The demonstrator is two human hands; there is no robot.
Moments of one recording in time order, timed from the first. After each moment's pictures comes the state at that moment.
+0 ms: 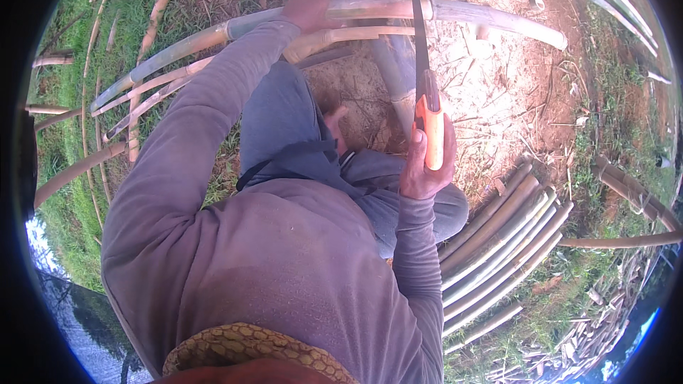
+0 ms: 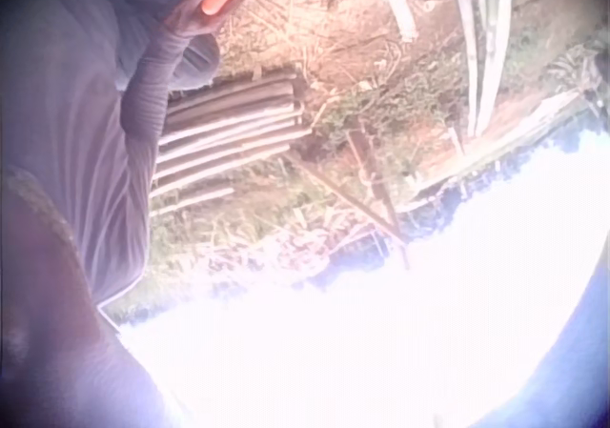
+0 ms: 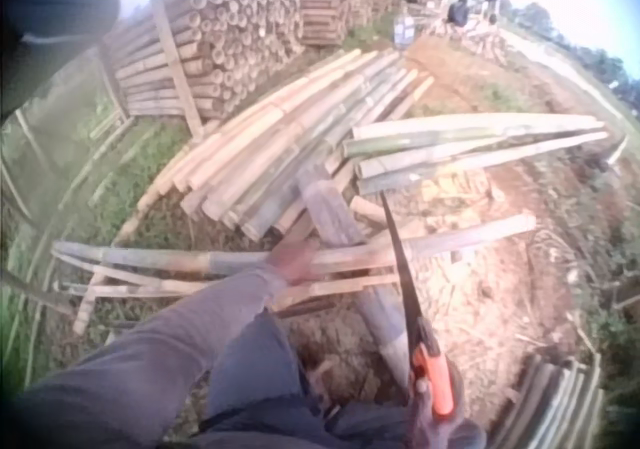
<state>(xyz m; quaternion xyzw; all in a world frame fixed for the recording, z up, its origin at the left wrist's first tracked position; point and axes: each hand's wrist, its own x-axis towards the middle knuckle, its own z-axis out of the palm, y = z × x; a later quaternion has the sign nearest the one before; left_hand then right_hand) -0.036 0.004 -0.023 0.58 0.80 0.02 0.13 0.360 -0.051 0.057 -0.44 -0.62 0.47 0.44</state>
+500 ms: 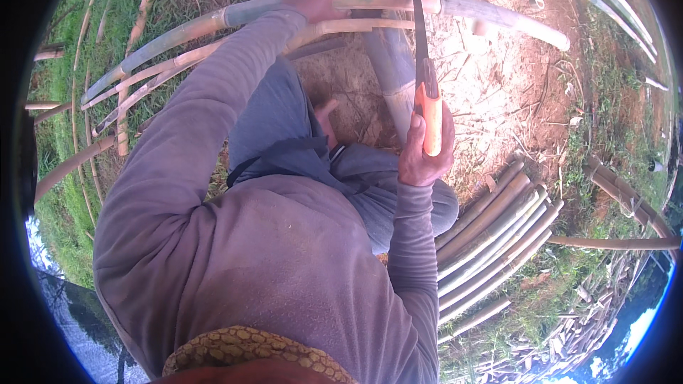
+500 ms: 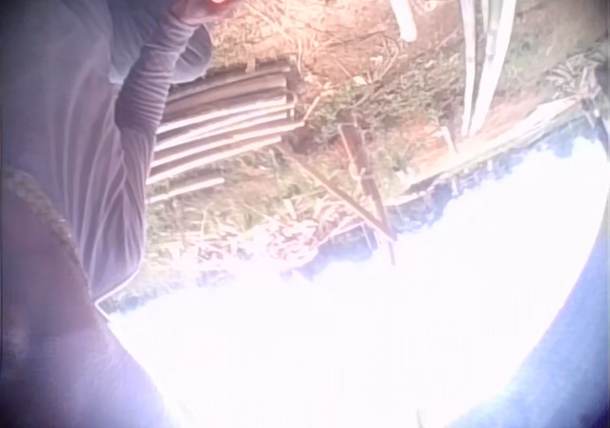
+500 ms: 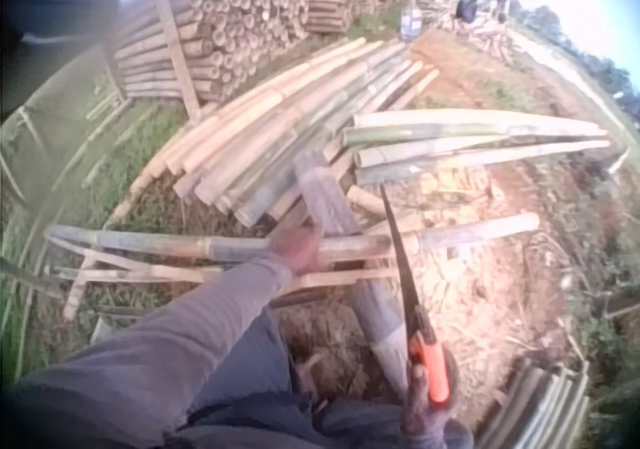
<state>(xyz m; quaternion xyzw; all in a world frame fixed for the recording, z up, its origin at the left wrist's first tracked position) -0.016 0.020 -0.009 0.56 0.82 0.00 0.13 0.355 -0.023 0.039 -0.45 -0.69 0.35 0.44</state>
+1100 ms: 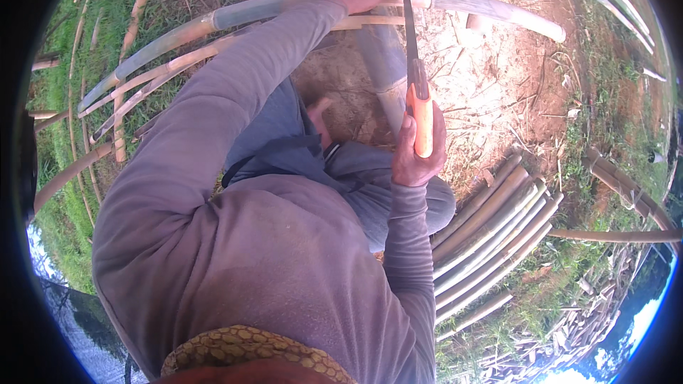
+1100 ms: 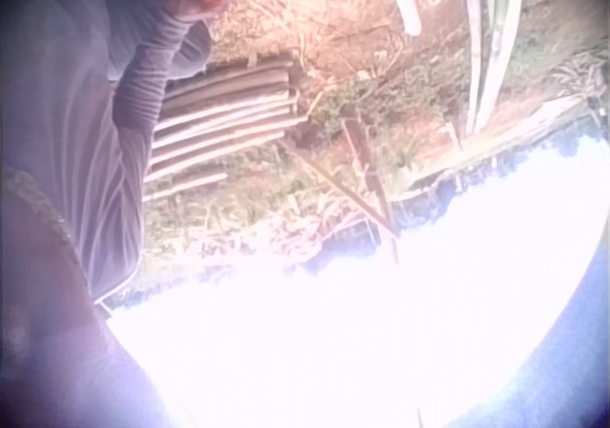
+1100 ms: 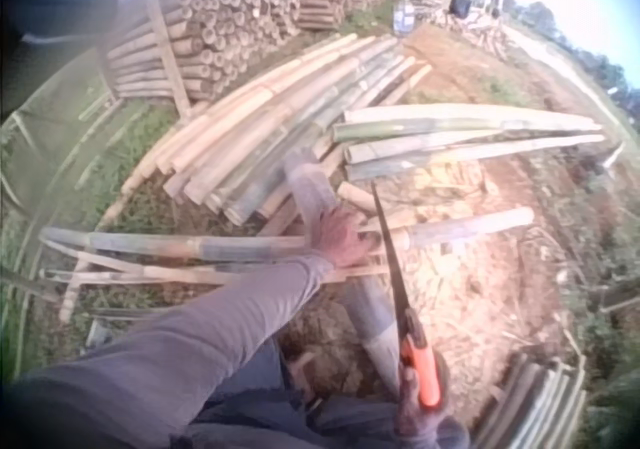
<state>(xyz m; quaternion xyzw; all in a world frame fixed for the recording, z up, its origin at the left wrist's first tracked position) 0.041 0.095 -0.020 0.51 0.81 0.28 0.08 0.362 -0.026 0.039 -0.46 -0.70 0.36 0.41</state>
